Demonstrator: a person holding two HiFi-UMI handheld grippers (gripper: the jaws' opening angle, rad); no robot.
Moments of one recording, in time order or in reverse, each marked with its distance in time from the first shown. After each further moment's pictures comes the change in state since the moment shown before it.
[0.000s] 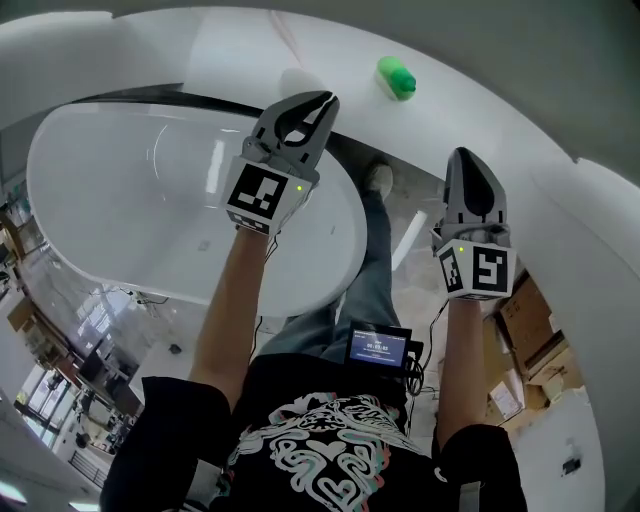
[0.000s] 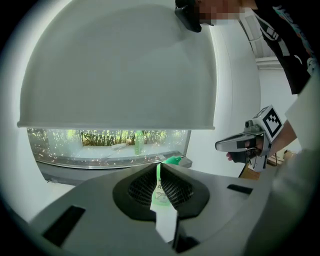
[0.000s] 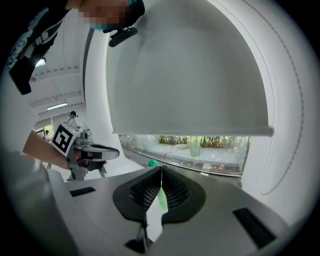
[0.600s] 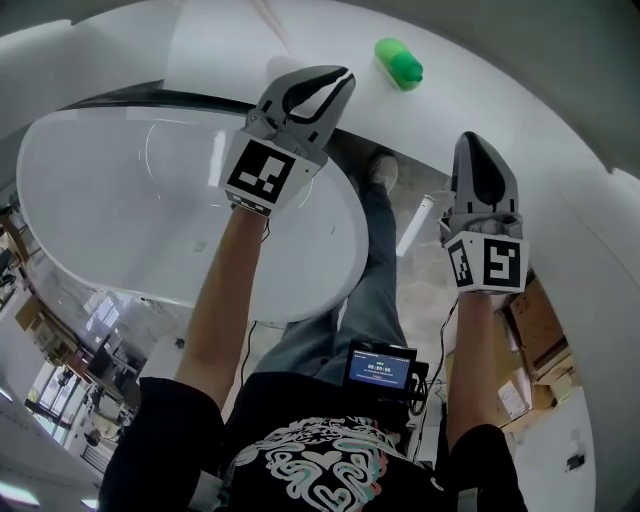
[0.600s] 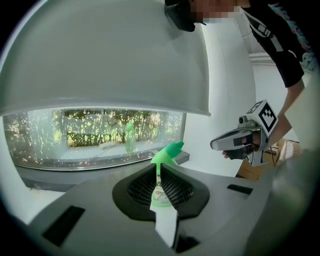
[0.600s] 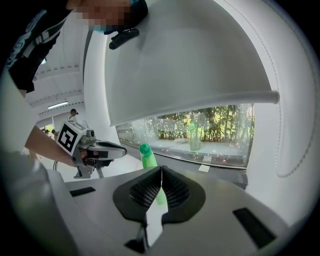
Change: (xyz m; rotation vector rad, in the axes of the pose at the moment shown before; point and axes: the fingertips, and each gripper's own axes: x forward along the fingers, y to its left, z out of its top) left arm 0.060 -0.005 -0.031 0.093 -0.034 -0.096; right arm 0.031 -0.022 -0.046 -0.008 0.001 0.024
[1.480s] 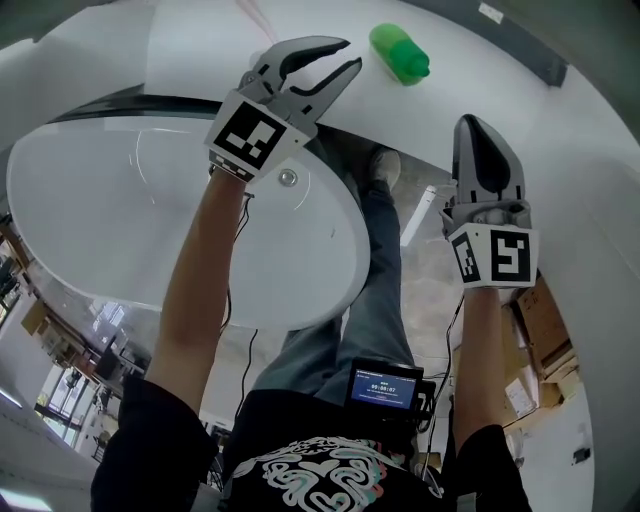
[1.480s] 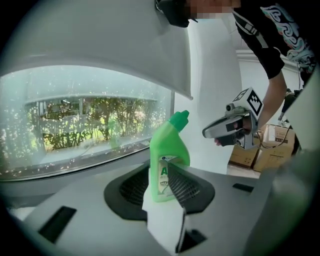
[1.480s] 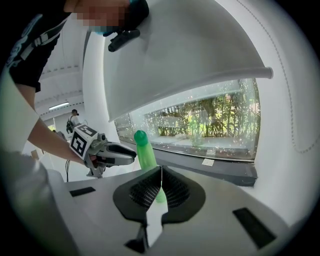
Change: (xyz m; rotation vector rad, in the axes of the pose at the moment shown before) left arm 0.046 0.011 -0.053 0.129 0.062 -0.198; right arm 0.035 -0.007 -0.031 0.012 0.012 0.021
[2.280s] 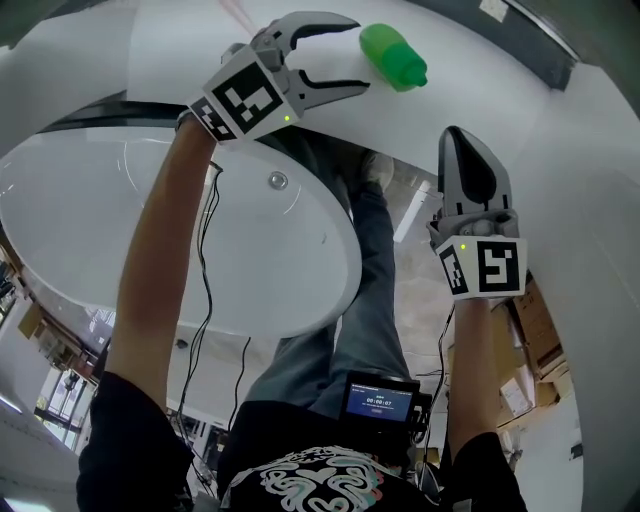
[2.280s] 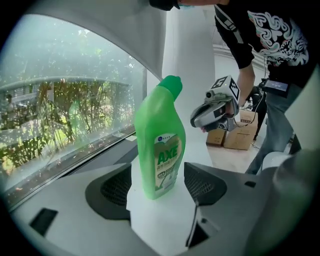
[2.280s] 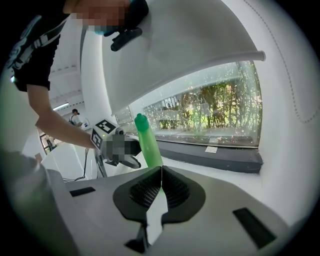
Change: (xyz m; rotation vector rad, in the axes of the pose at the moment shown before) left arm 0.043 -0.011 -0.031 0.219 0.111 -0.354; right arm 0.008 0.003 -0.032 0.027 0.064 0.027
